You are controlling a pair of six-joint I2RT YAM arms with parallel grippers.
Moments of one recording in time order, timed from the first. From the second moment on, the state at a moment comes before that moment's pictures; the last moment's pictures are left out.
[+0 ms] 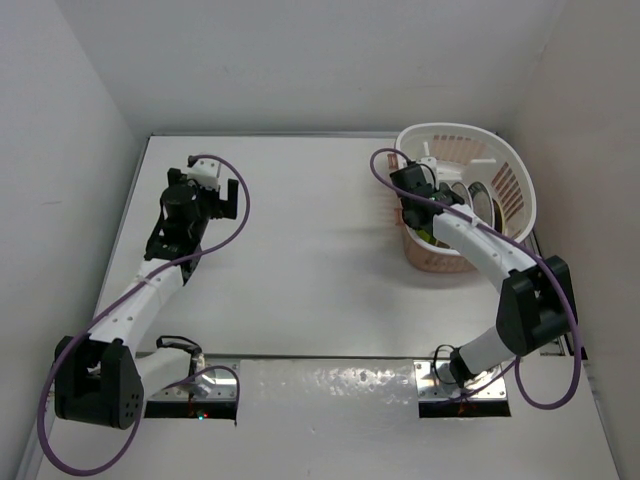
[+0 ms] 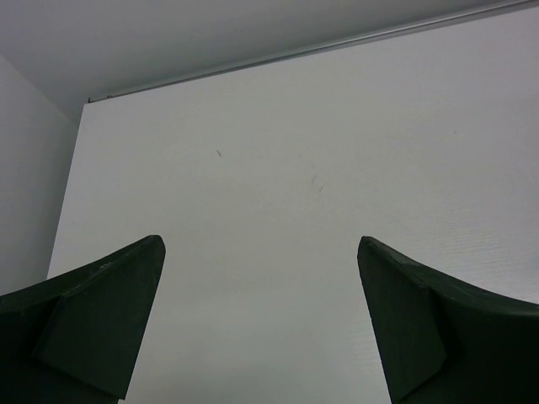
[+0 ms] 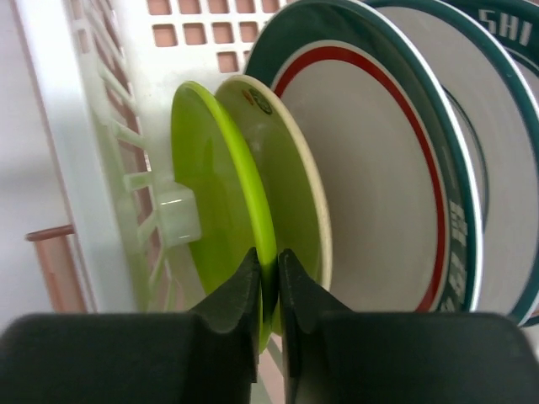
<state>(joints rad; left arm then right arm) -0.14 1.10 0.70 0.18 -0.09 0.16 0.40 1.53 1.11 -0.59 0.65 0.25</state>
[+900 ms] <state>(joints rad) -0.14 1.09 0.66 0.23 -0.10 0.23 0.39 1.41 1.25 -0.66 0.65 0.13</state>
